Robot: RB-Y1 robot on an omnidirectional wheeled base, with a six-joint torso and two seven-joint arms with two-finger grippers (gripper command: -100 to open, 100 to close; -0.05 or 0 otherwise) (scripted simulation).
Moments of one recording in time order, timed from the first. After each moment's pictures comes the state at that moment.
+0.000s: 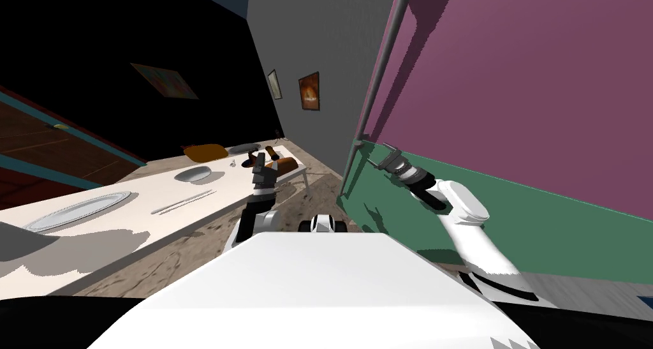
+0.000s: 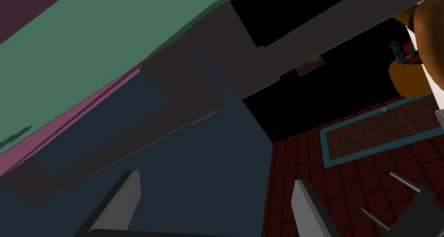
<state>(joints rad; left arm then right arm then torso) 0.46 0.03 -0.02 -2.26 0.04 -0.37 -0.05 0.13 -0.78 -0.35 -1.96 0.73 -0.73 0.63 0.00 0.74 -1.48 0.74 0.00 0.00</state>
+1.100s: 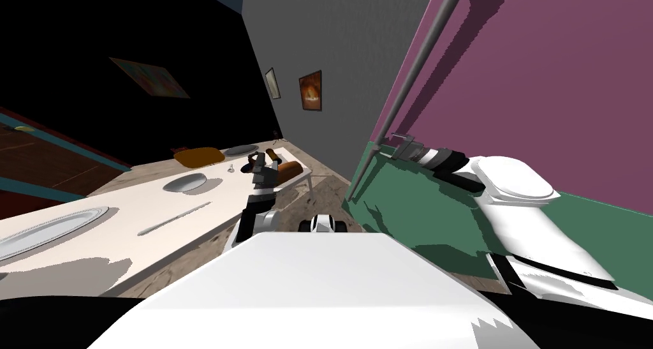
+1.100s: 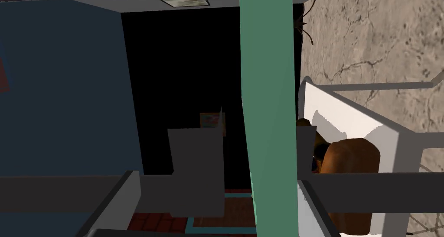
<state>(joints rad) 0.46 0.03 -0.02 -2.26 0.04 -0.37 -0.05 -0.01 -1.05 -0.45 -1.78 0.96 -0.84 0.80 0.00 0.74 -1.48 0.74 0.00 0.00</state>
